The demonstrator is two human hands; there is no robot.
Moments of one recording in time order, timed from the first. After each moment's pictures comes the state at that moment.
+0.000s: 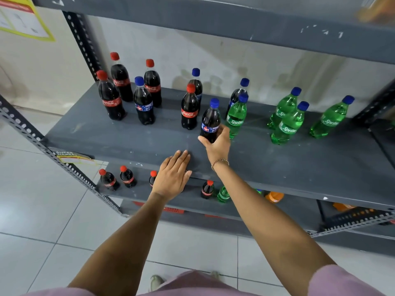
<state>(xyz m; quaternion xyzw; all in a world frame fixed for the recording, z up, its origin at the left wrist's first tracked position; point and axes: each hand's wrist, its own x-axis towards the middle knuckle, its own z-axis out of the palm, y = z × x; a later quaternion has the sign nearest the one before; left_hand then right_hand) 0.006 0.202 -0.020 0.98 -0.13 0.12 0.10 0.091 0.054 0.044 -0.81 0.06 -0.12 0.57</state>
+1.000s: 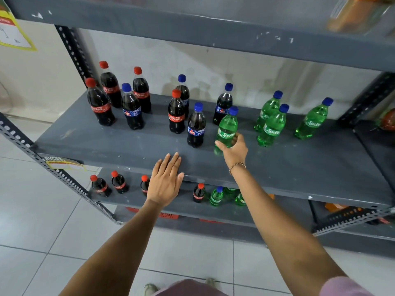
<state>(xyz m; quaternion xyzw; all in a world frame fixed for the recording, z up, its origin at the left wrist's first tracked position) -0.004 0.177 -0.014 0.98 -0.08 0.13 0.11 0.092 -0.030 0.052 -0.80 0.12 -0.12 0.58</state>
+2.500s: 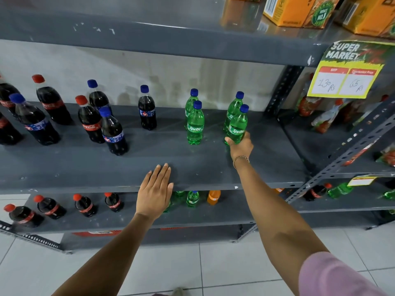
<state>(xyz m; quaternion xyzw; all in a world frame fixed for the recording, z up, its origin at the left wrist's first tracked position) -0.005 -0.007 -0.009 0.98 -0.15 0.12 0.10 0.104 -0.275 0.057 -0.80 0.24 -0.23 0.50</state>
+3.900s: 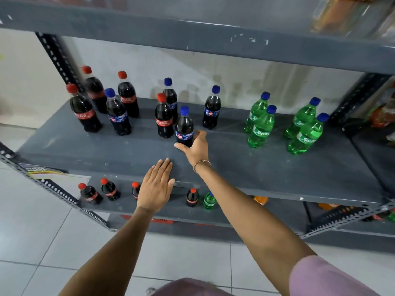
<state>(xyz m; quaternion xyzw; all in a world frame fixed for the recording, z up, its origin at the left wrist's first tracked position) -0.002 0.167 -0.012 0.98 -0.08 0.12 0.12 0.104 0.033 0.049 -0.83 0.03 -0.05 0.56</state>
